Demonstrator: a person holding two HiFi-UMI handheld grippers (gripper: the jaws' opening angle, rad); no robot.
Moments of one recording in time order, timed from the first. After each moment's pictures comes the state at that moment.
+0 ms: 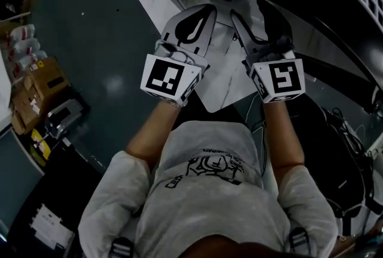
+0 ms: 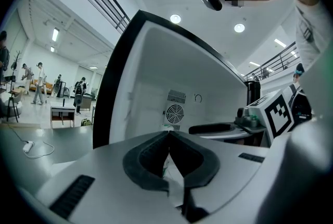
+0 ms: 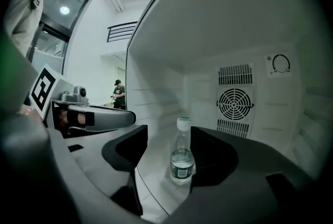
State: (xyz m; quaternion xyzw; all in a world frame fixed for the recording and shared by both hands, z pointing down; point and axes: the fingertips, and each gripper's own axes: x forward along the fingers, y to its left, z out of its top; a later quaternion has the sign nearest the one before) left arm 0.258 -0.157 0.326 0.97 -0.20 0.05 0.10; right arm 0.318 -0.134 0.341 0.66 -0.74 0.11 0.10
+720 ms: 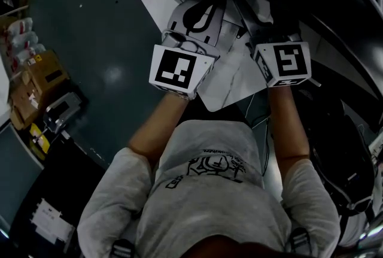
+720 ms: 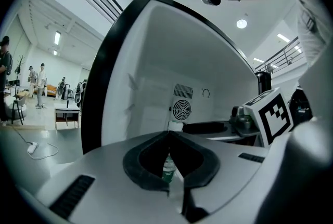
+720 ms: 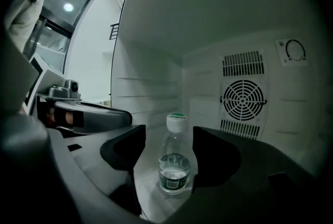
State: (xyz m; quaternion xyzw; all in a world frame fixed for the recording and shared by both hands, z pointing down) left arm 0.284 -0.181 0.337 0.97 -0.22 0.06 0.09; right arm 0.340 -0.179 0.353 0.65 -0.74 0.09 0.11
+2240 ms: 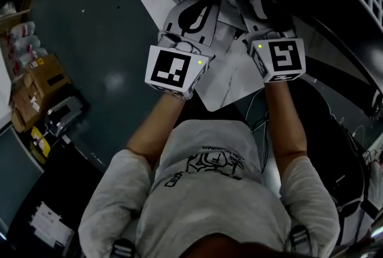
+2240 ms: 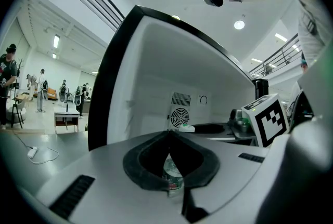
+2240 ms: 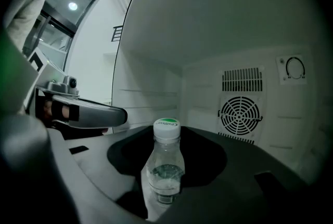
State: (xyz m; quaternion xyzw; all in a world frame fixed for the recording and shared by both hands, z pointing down) left arm 0.269 -0.179 0.317 0.97 -0.23 0.05 0.08; right arm 0.333 -0.179 0.334 0.66 -0.74 0.06 0.11
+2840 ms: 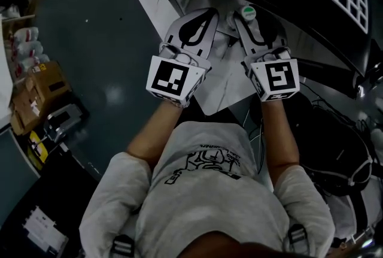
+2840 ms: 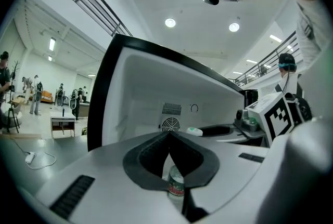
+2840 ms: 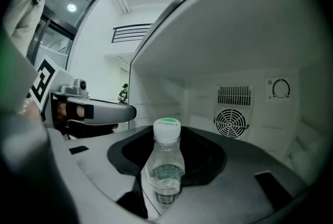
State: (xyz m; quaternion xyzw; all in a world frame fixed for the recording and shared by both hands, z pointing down) left arm 0.263 -0.149 0.272 0.97 -0.21 0.04 0.07; right arm 0.322 -0.130 0.294 0.66 -0.74 0.07 0.11
